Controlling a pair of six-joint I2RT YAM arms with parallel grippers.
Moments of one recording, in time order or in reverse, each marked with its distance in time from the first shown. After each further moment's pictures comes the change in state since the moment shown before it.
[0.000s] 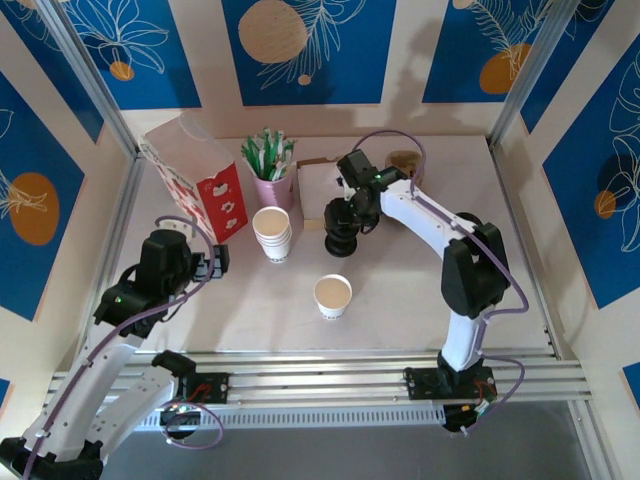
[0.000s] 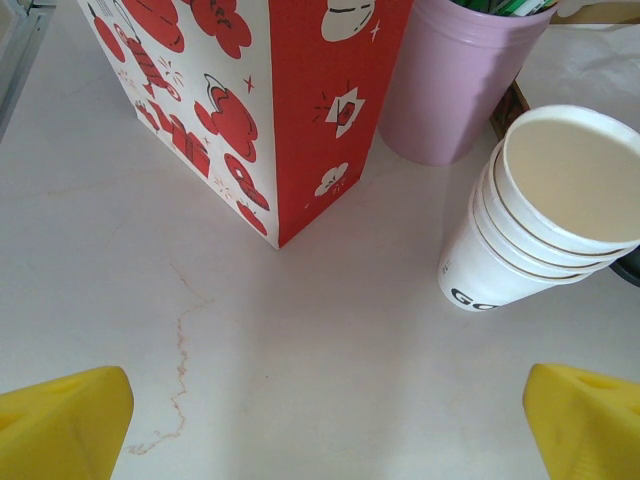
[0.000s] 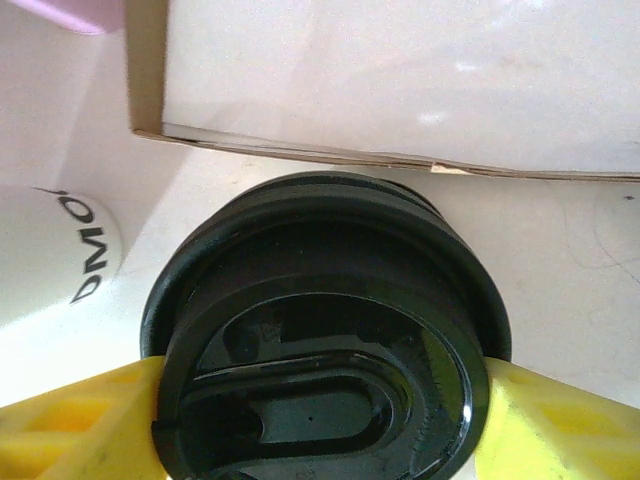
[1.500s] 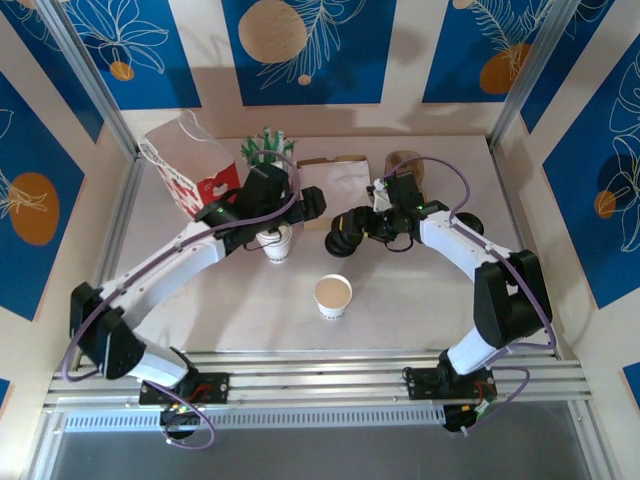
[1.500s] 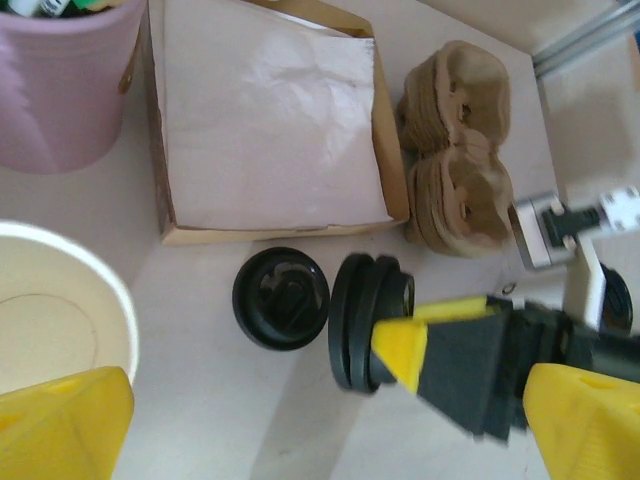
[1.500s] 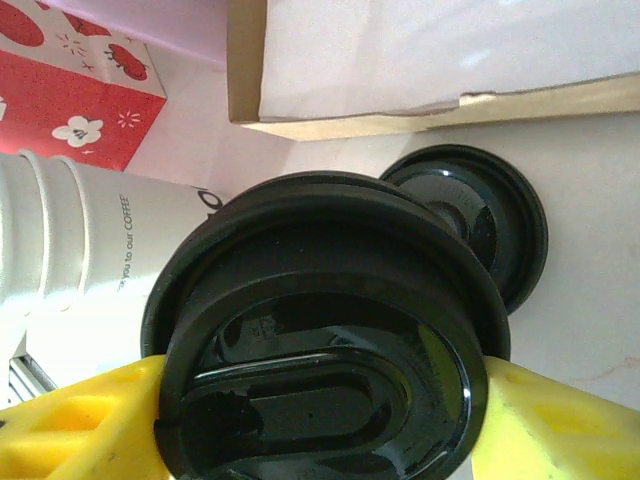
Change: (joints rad) left arm -0.313 0.774 0.504 0.250 0.181 -0.547; right arm -0.189 -0.253 -0.490 0.465 -0.414 0.116
